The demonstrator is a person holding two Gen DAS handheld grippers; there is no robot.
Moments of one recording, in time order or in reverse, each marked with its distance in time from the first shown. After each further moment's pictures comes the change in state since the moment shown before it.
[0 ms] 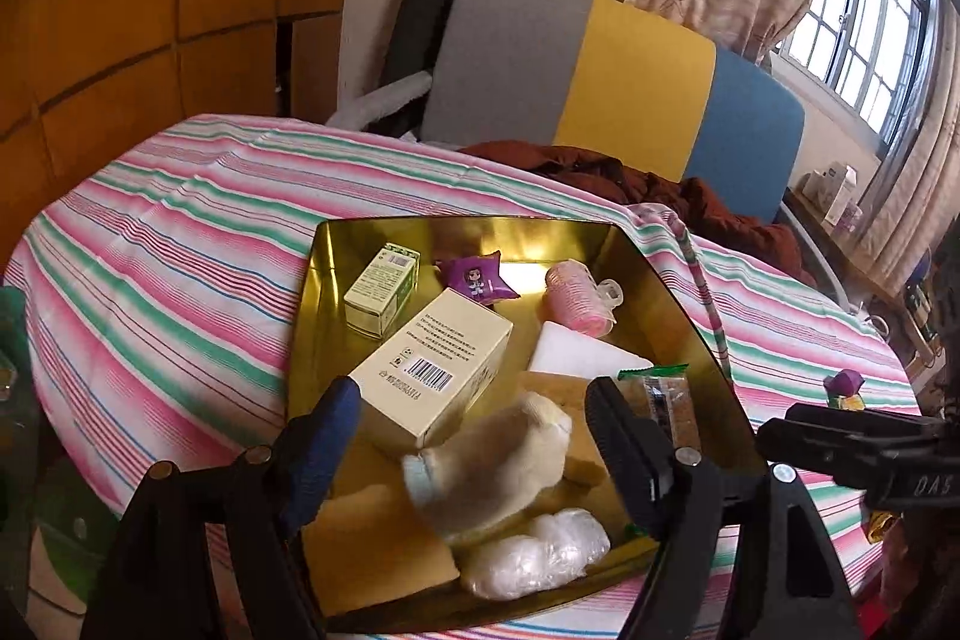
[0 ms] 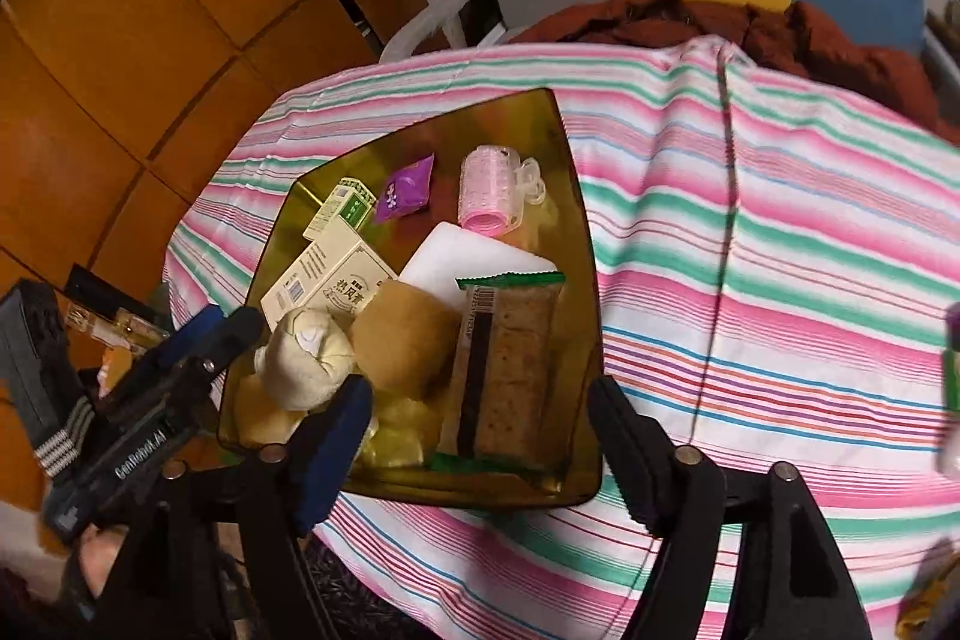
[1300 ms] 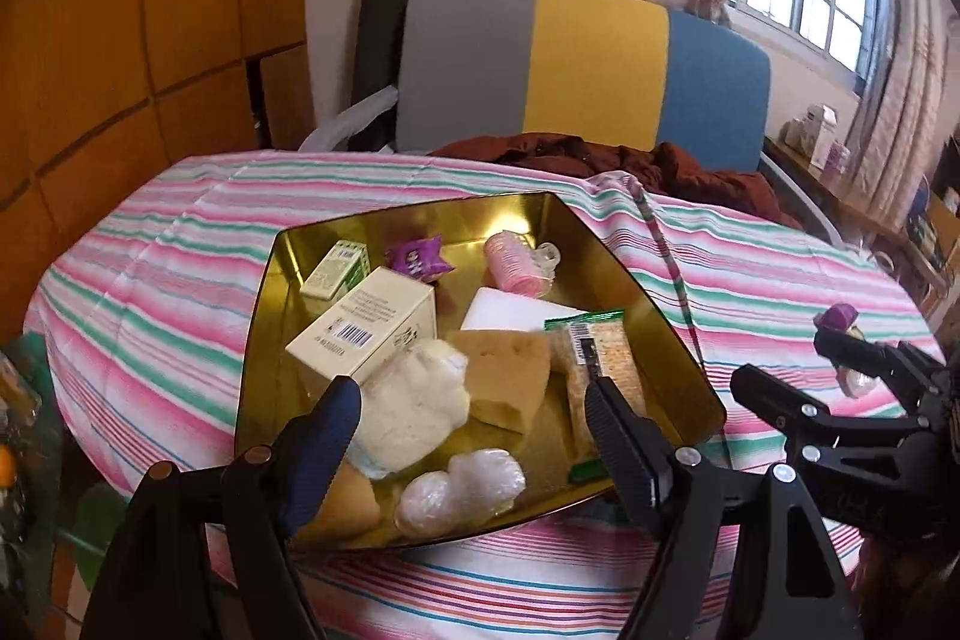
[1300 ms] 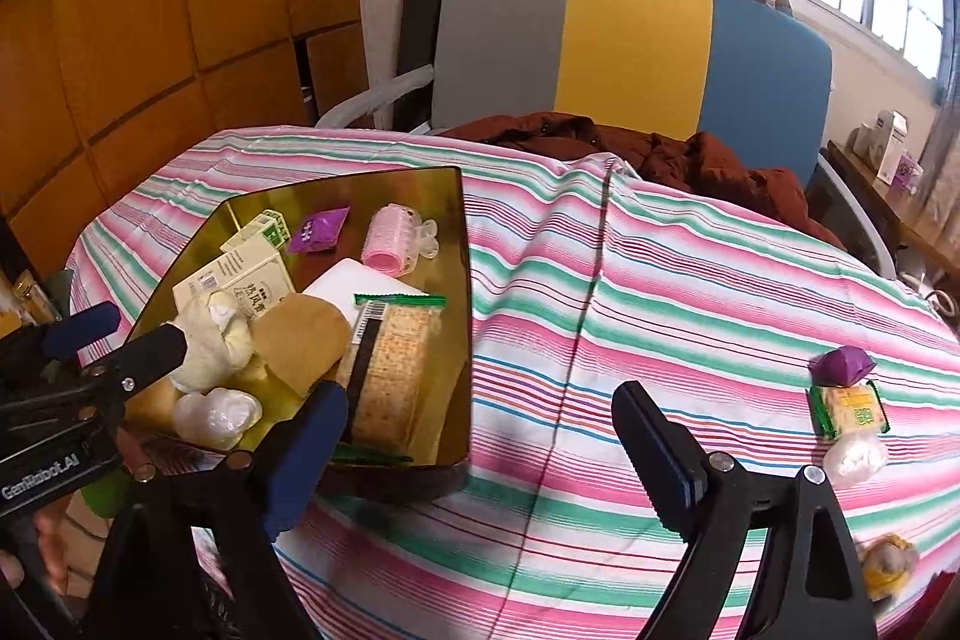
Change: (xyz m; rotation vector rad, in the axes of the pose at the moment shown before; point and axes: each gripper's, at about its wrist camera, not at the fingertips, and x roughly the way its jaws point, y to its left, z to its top) left arm -0.024 -0.062 -0.029 0.155 -0.016 0.038; right arm -0.030 0.001 -0.048 -0.135 -0.273 -0.320
